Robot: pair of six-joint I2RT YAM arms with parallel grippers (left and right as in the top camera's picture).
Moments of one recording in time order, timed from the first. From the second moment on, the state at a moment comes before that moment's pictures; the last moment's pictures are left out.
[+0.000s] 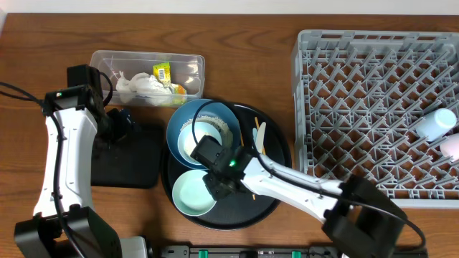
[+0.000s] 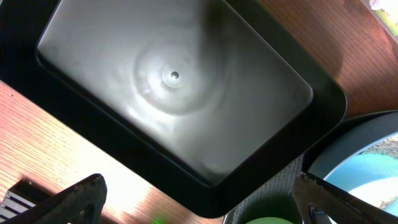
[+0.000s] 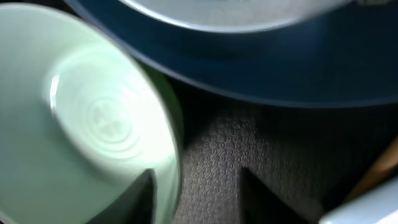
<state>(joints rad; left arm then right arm) 0.22 1.54 1.27 -1.21 -0.06 -0.44 1.02 1.84 1.19 -0.70 -0.11 0.51</state>
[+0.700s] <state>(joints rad) 0.22 1.54 1.27 -1.21 -0.06 -0.44 1.01 1.83 1.20 -0.75 -0.12 0.52</state>
